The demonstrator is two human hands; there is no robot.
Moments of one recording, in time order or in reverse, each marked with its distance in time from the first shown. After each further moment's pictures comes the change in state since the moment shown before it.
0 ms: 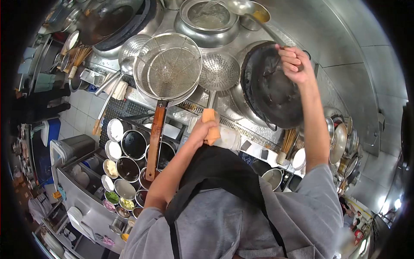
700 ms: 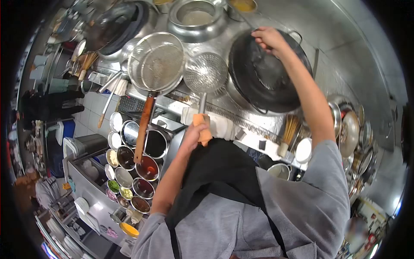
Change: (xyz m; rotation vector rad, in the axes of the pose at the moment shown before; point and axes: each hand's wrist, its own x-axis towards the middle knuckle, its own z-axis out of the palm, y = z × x) left_hand -0.023 -0.093 0.011 0.035 0.115 0.100; right_hand 0.003 -0.010 -0.064 -1.122 0.438 -0.234
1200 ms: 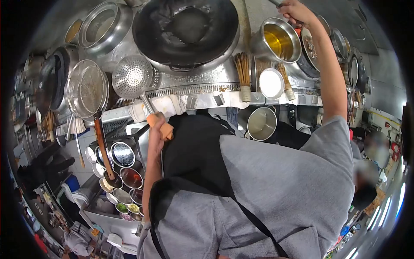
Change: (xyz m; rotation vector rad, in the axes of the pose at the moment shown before) left_hand -0.038 -0.047 0.032 0.100 0.035 -0.220; right_hand -0.261 0.096 -0.310 -0.400 0.357 0.267
